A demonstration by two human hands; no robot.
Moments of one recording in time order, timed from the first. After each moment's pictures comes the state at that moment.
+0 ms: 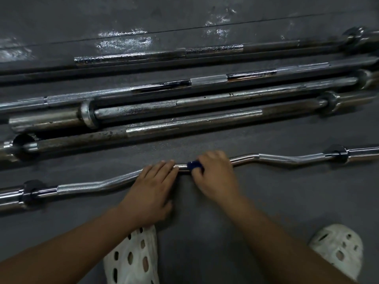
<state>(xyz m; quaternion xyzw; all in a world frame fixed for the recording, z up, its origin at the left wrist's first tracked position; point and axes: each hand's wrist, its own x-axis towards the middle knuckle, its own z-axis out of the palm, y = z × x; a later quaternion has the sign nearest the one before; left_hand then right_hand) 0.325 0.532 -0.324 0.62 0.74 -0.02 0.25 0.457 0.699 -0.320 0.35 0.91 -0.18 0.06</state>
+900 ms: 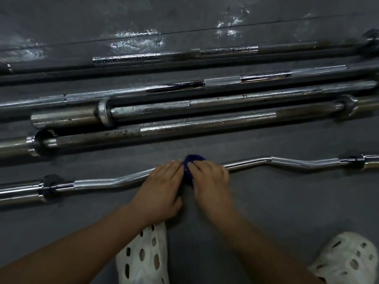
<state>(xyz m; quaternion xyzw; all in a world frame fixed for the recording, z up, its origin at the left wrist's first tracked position) 0.322 0.526 -0.327 0.60 0.76 0.02 0.25 0.455 0.647 -0.335 0.28 0.95 -0.11 -0.01</state>
